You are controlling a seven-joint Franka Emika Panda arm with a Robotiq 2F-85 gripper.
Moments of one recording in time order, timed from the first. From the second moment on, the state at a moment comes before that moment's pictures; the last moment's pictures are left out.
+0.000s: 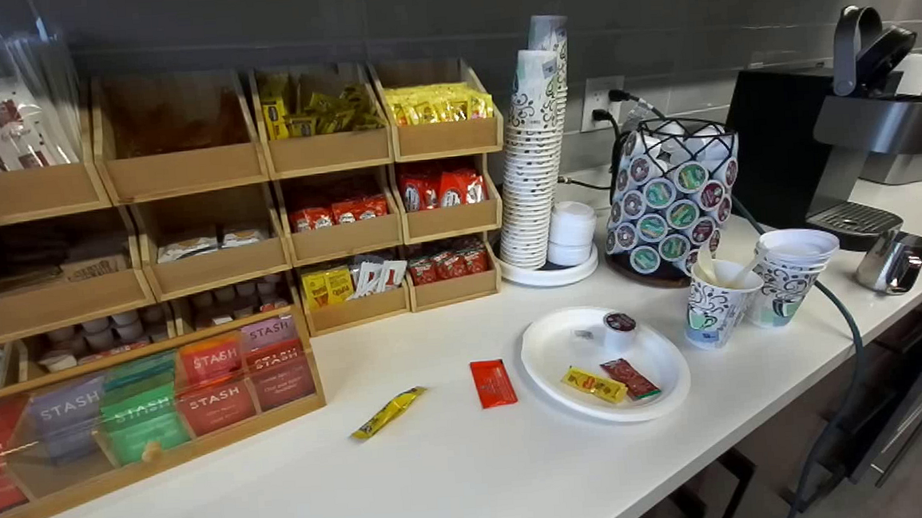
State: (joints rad) arm -0.12 -0.65 -0.06 -2.73 -0.16 1.91 -0.05
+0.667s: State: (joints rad) arm -0.26 -0.39 -0.15 -2.48 -0.15 2.32 0.13
